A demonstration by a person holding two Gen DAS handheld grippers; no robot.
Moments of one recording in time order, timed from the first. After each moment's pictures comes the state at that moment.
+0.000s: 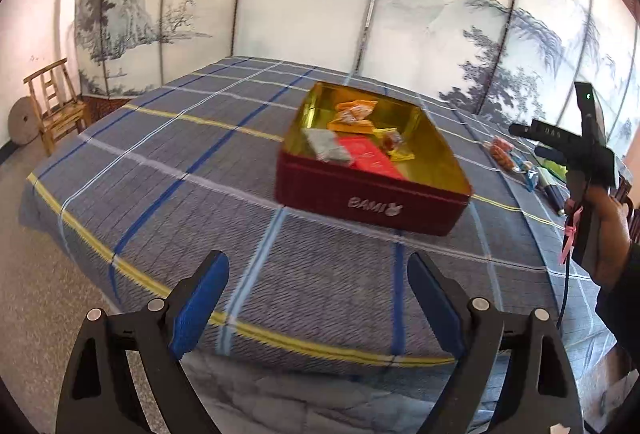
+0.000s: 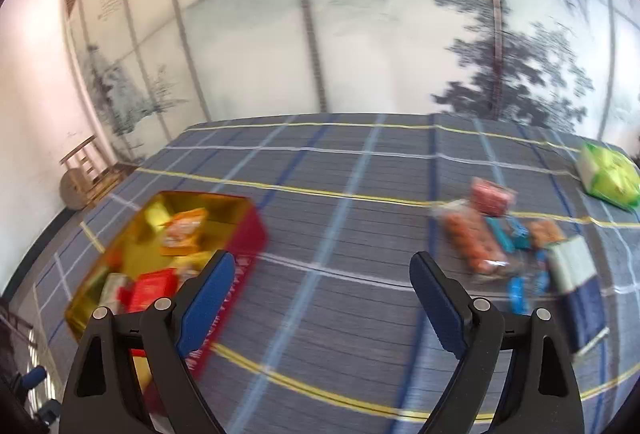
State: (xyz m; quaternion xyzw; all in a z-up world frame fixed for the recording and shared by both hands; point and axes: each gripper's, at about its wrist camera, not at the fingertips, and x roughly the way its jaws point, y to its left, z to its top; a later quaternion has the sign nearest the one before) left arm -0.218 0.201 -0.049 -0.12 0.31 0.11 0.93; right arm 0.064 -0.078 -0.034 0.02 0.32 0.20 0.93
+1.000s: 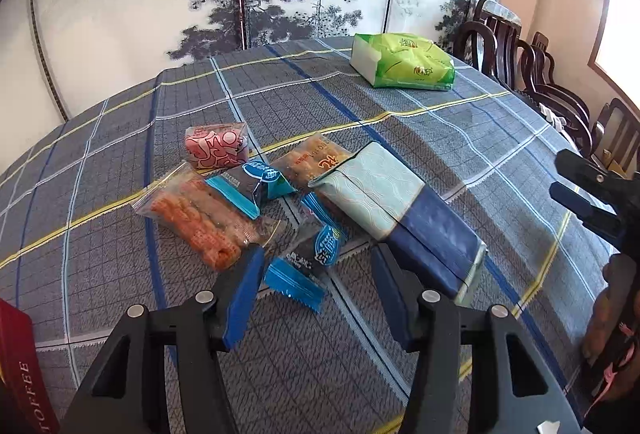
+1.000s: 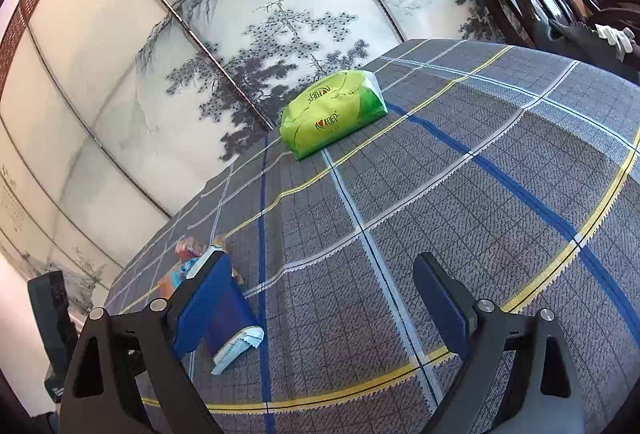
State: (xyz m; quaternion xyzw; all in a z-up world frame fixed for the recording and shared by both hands) left arm 0.131 -0.100 -0.069 0.06 0.42 -0.18 0.89; right arm 0.069 -0.387 -0.090 0.29 0.28 0.06 0.91
